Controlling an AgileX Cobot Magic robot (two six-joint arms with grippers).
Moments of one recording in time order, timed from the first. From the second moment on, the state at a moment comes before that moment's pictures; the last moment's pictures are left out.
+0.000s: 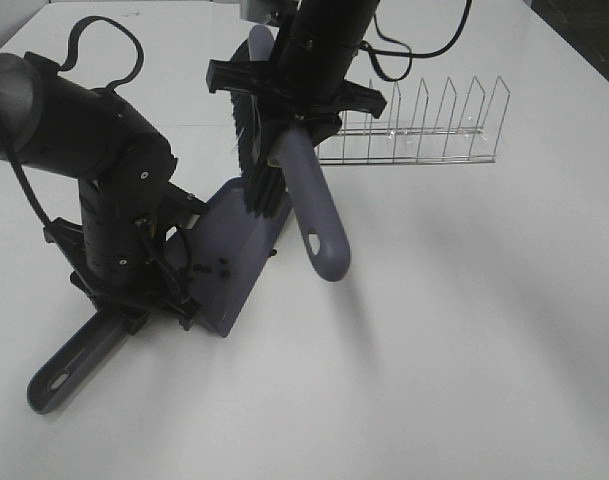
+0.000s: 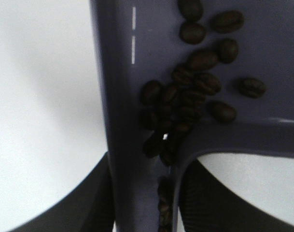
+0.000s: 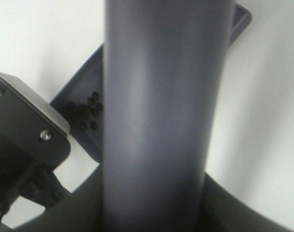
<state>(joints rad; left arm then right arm) -0.59 2.11 -1.20 0.29 0.87 -0.31 0.52 2.22 -2.00 0.21 1.22 0.20</state>
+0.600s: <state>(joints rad) -0.59 2.11 -1.20 0.27 0.87 -0.30 0.49 1.95 -1.62 -0.13 1.24 0.23</state>
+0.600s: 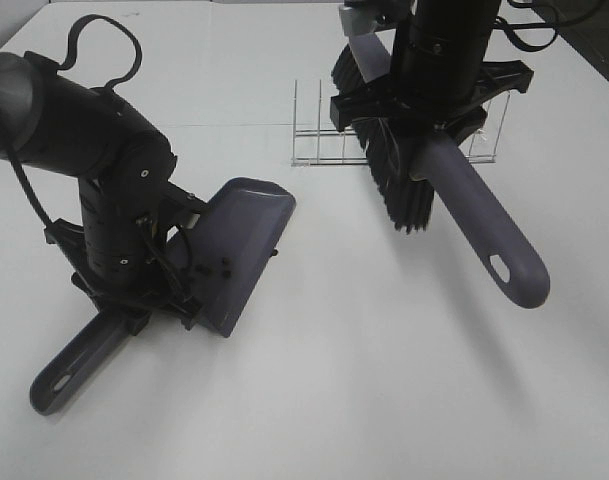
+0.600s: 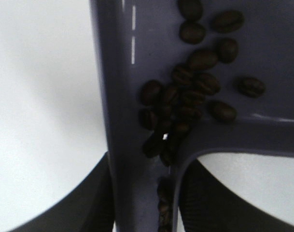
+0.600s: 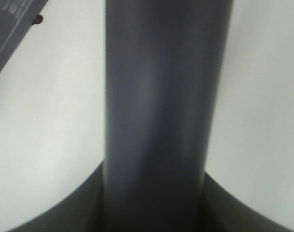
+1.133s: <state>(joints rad) -0.55 2.12 -1.25 0.21 0.86 -0.37 0.49 2.05 -1.61 -0.25 1.23 0.28</state>
